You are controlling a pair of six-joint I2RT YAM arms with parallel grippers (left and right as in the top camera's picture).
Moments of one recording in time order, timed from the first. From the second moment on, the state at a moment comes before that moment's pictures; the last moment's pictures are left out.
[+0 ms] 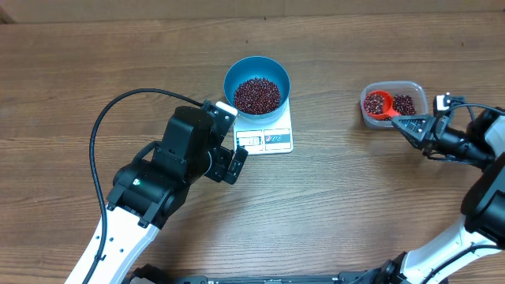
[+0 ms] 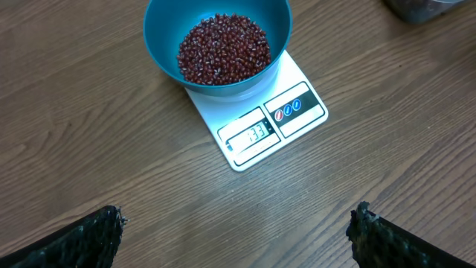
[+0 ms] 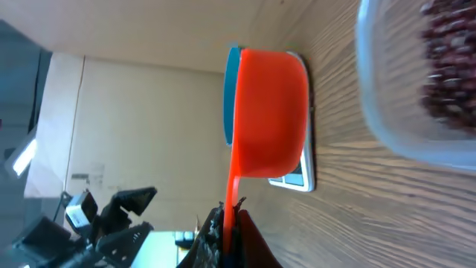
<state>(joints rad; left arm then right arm) -0.49 1.14 1.12 -0.82 -0.02 0.00 -0.58 1.99 1.27 -1.32 -1.39 -0.63</state>
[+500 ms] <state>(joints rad) -0.49 1.14 1.12 -0.82 -0.02 0.00 -0.27 1.99 1.27 -1.27 -1.51 -0.65</state>
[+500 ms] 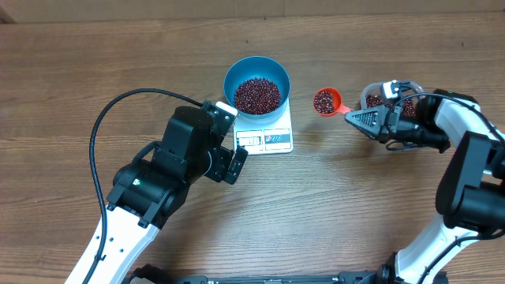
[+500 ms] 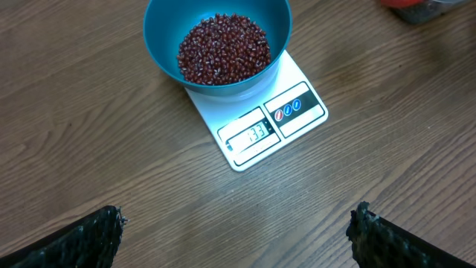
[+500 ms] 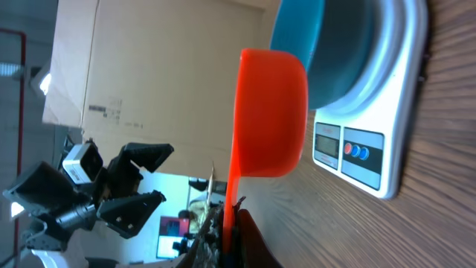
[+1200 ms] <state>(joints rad) -0.49 1.14 1.12 -0.82 -0.02 0.00 -0.17 1.99 1.34 -1.04 -1.54 -0.53</state>
